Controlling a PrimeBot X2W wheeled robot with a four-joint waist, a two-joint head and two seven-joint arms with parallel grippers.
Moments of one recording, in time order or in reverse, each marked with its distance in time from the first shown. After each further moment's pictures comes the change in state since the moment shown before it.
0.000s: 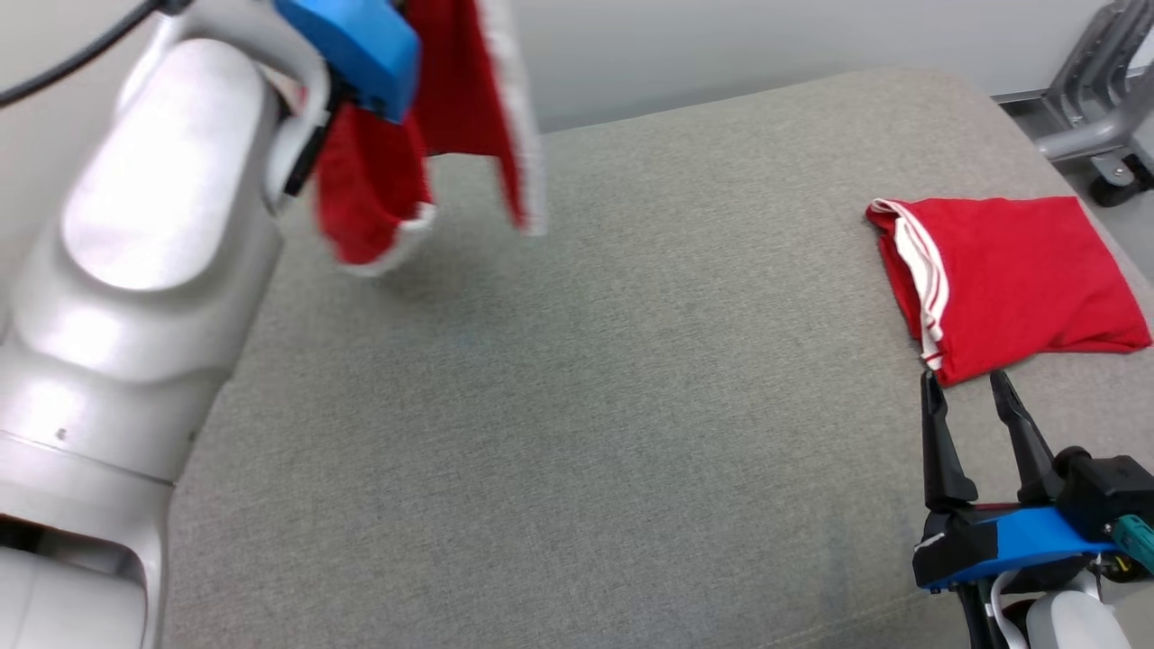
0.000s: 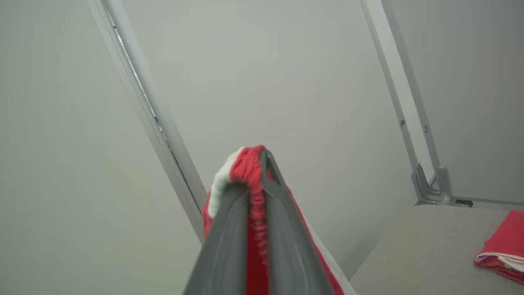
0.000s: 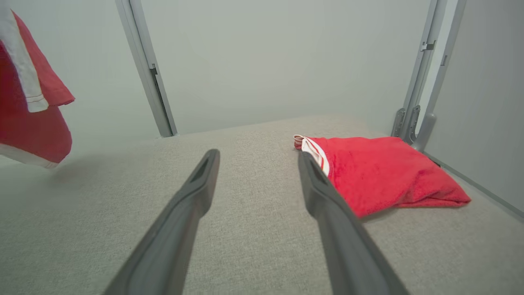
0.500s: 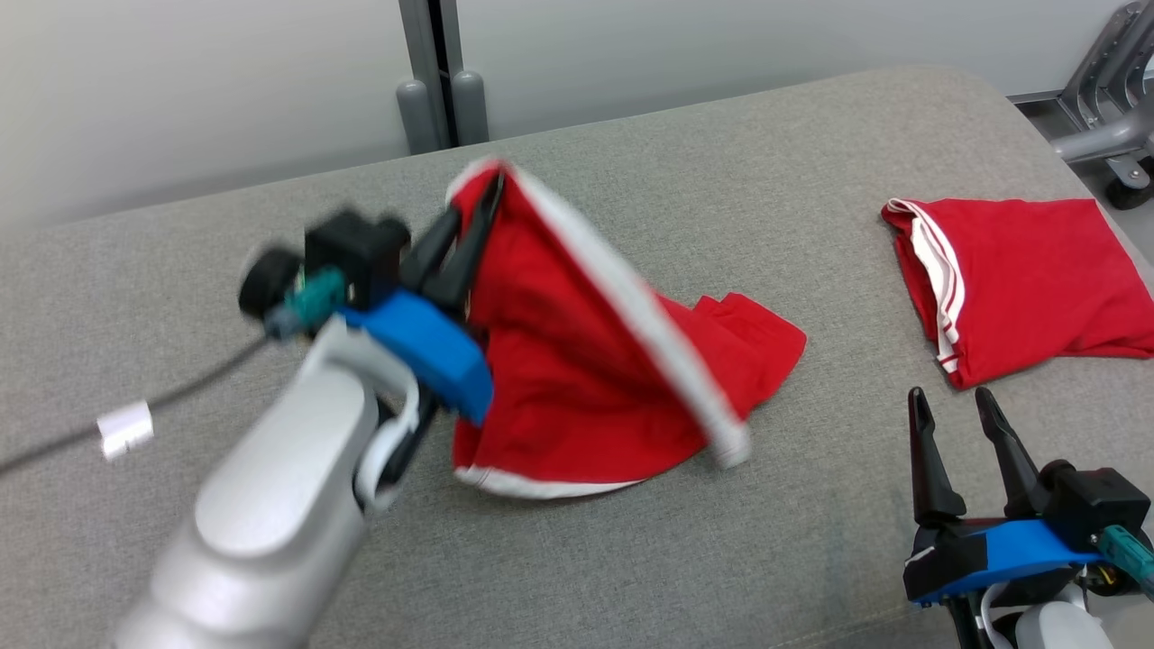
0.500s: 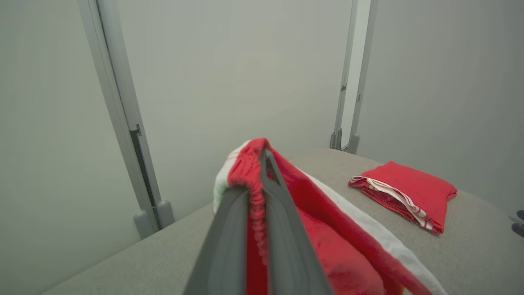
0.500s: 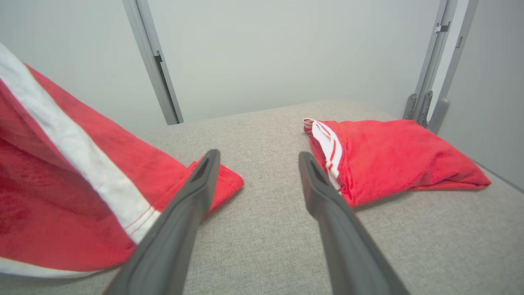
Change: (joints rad) left arm 0.457 0.008 -0.067 -0.248 -0.243 0.055 0.014; right arm 0.009 0.000 0.015 0.048 0.019 0.000 -0.018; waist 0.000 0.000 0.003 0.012
